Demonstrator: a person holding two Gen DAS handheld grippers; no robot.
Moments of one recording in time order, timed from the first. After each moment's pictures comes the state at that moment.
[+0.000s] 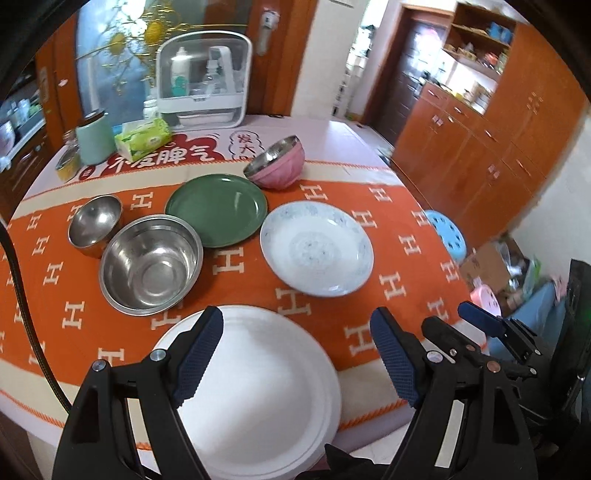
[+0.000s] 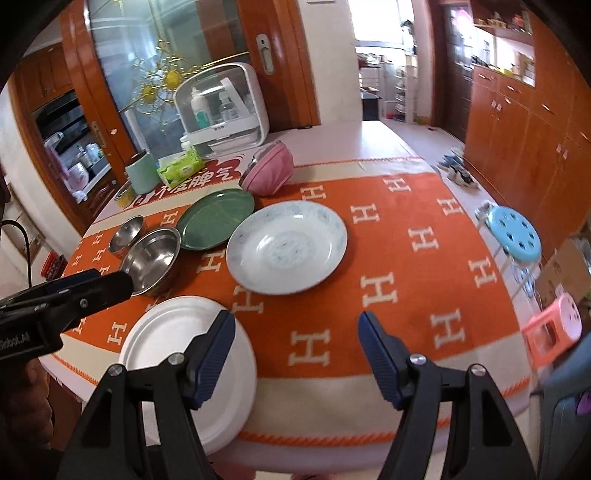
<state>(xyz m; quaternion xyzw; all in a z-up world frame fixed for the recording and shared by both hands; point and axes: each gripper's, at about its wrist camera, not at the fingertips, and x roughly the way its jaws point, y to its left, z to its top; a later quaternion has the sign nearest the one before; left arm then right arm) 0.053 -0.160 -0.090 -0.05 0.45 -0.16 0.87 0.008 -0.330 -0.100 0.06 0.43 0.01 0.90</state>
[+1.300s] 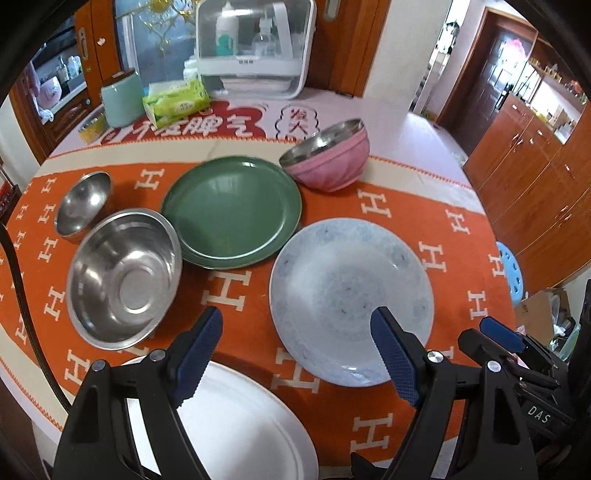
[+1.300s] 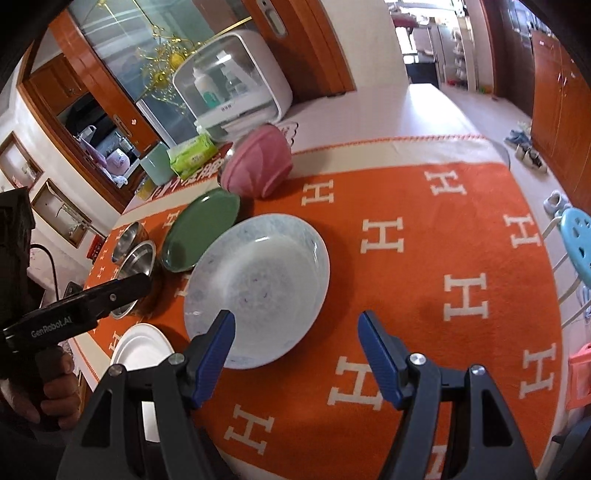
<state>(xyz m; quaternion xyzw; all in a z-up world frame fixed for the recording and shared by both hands) 0.176 -0.217 -0.155 -0.07 0.49 -0.04 0.87 0.146 -0.418 -0.174 0.13 0.49 0.15 0.85</state>
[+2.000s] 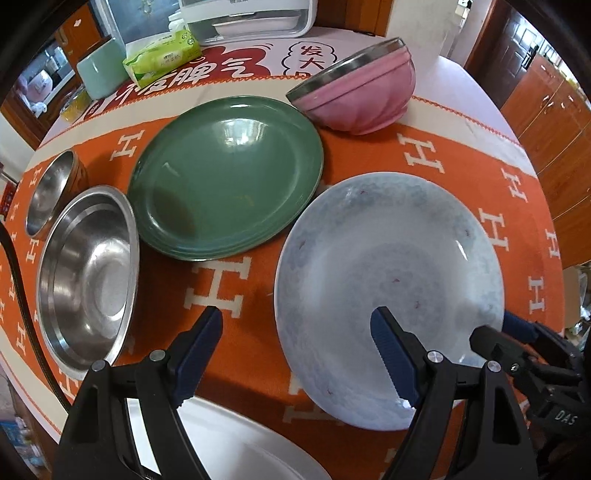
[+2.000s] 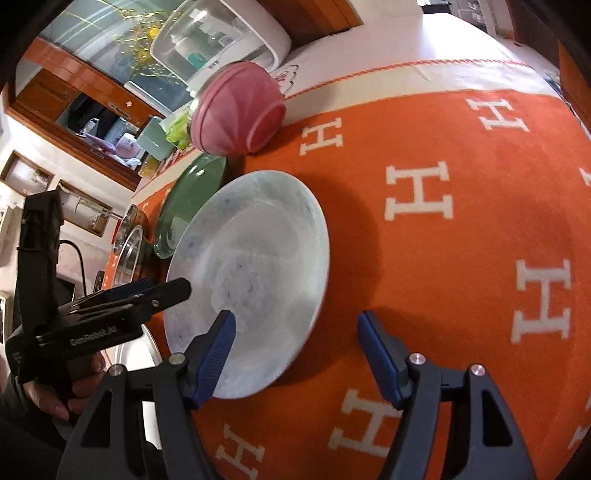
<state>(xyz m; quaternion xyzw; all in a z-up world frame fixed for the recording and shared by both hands) 0.232 -0.231 -0.223 -0.02 0.59 0.00 0.81 0.195 -0.416 -0.236 0.18 0.55 0.21 0.79</state>
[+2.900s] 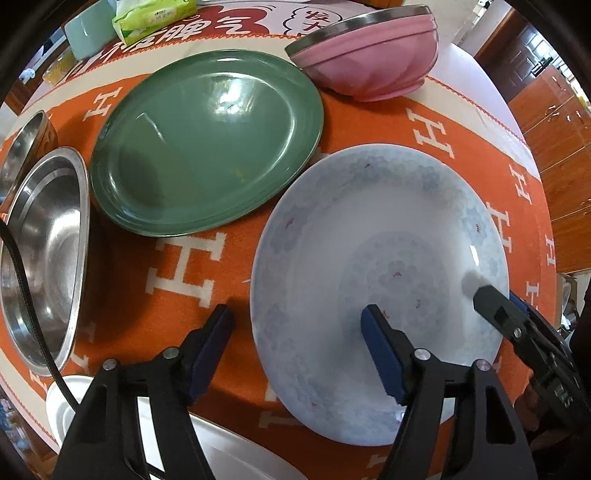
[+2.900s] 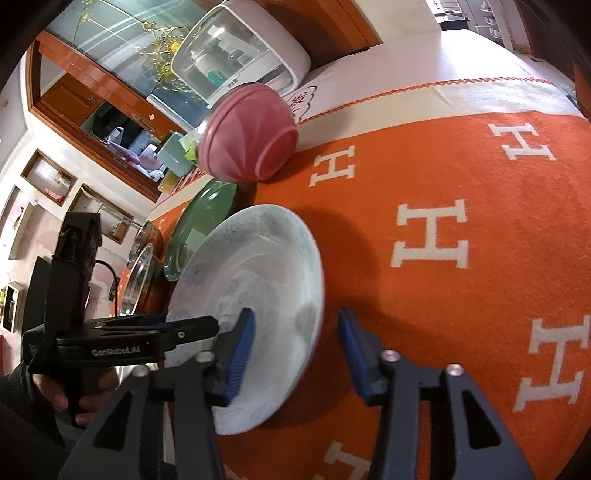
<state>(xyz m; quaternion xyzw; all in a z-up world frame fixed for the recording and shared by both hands) 0.241 -0.223 -0.250 -0.07 0.63 -0.02 0.77 0.211 -0.426 -0.246 0.20 0.51 0.24 0.81</state>
